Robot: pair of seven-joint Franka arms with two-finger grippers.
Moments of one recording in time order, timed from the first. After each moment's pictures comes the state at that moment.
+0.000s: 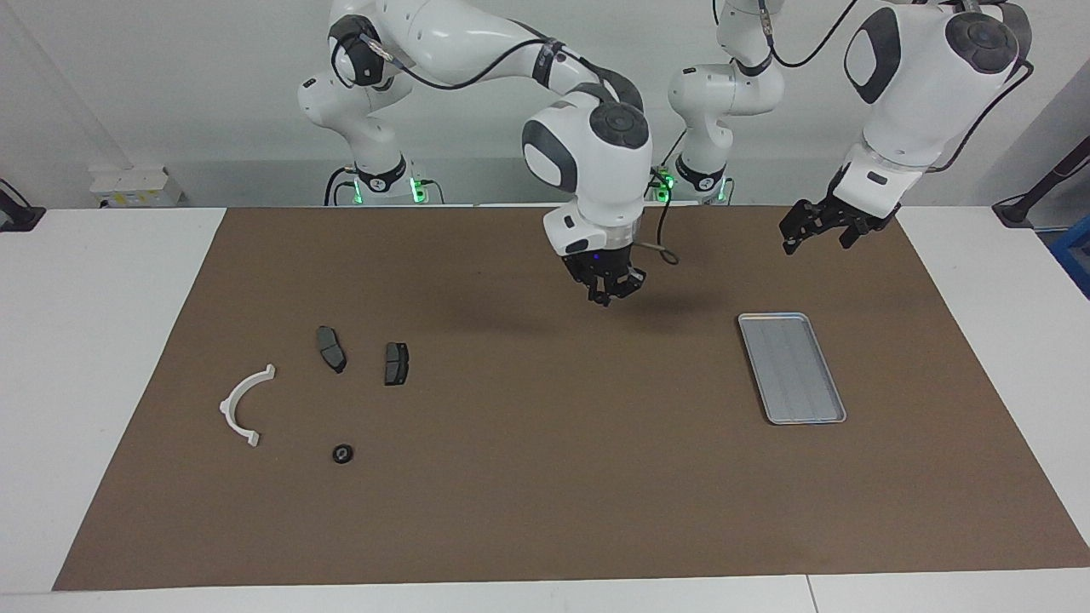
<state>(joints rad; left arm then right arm) -0.05 -0.01 -0.05 -1.67 -0.01 1.58 -0.14 0.65 0.63 0.10 -1.20 -0.03 1.82 1.28</state>
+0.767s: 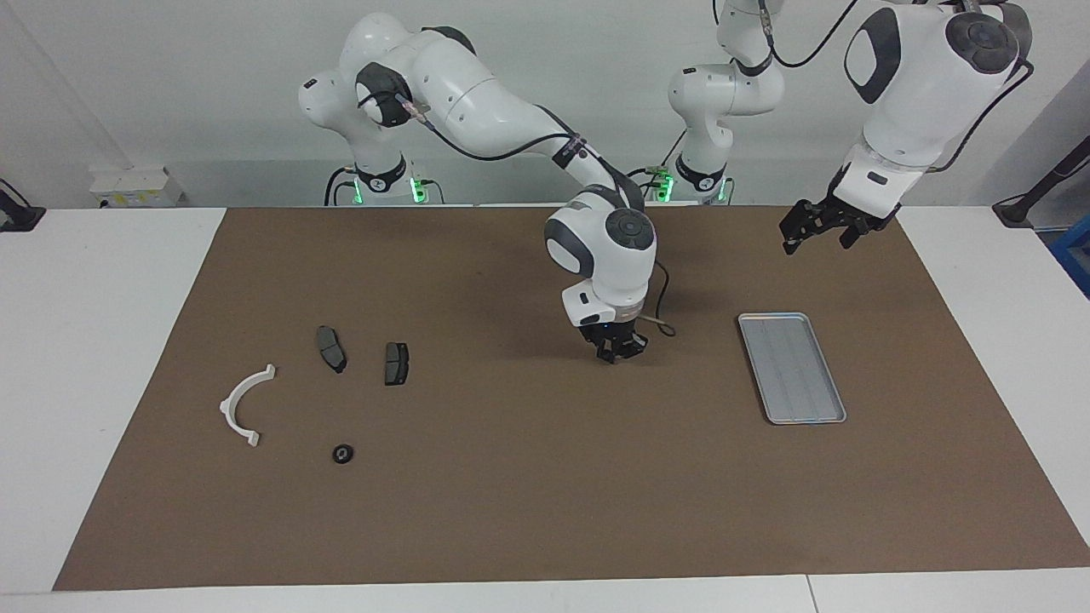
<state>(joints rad) -0.05 -0.01 -0.05 -1.67 -0.01 1.58 -0.14 0.67 0.80 0.09 -1.24 -0.09 2.06 1.31</state>
